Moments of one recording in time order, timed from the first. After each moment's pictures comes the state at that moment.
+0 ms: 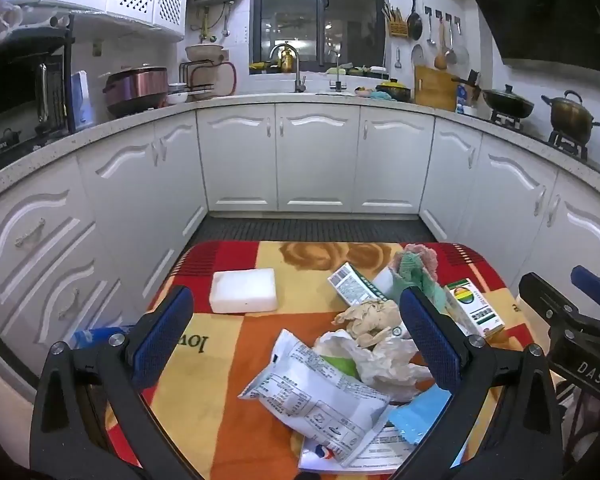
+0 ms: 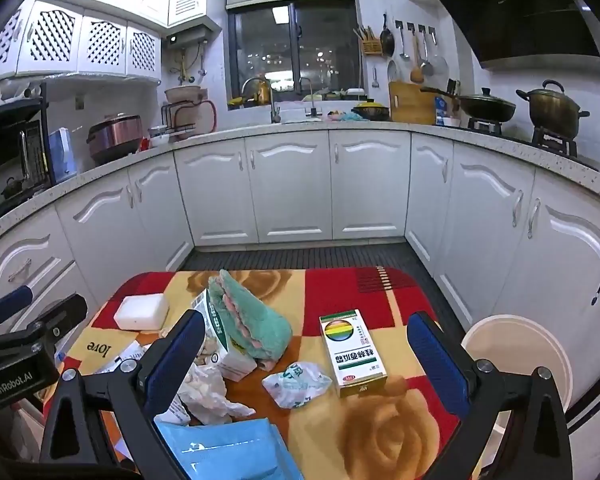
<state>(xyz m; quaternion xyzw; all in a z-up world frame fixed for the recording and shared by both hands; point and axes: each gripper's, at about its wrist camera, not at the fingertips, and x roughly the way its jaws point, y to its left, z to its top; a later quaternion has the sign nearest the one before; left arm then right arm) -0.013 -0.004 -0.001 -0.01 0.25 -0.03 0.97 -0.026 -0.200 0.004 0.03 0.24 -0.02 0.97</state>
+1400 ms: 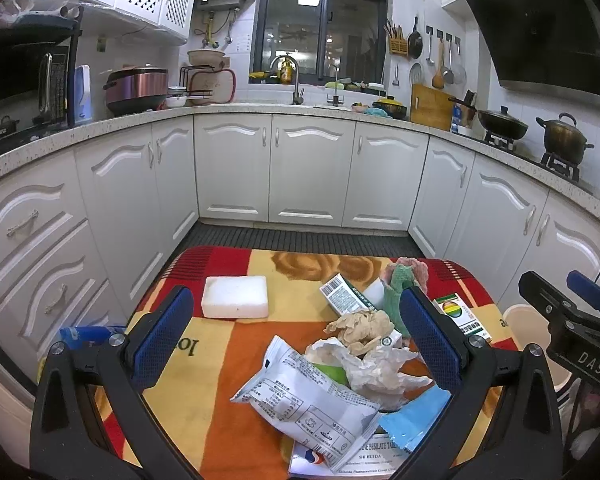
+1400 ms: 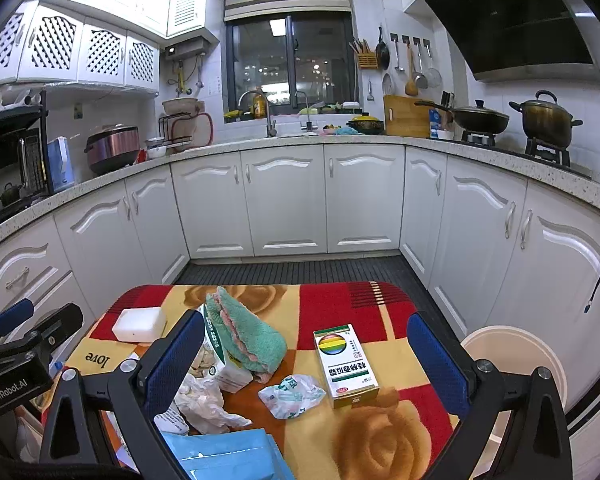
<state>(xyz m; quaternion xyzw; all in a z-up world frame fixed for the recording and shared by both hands) -0.021 0.000 0.001 -0.03 0.23 -0.04 0.97 -0.033 -0.206 0.013 0.03 0.22 -0.03 0.97</state>
